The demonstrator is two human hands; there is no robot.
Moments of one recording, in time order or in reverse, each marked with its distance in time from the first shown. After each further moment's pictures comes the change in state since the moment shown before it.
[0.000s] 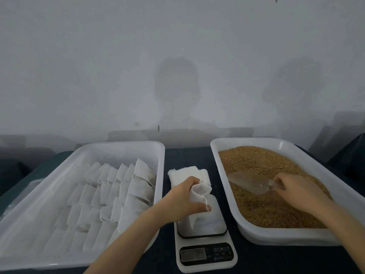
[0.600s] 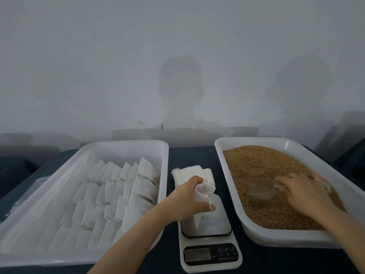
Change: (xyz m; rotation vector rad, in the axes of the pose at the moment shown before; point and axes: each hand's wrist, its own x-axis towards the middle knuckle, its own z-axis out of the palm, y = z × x) left_hand 0.004 -0.006 0.001 -0.018 -0.020 -0.032; right_hand 0.003 0.004 0.016 -0.211 0.112 0.021
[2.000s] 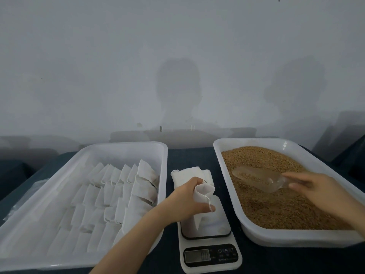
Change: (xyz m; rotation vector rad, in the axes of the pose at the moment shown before) left_hand 0.002 -0.002 0.001 -0.008 -0.007 0.007; right_hand -0.035 0.009 -0.058 0.679 -0.094 0.063
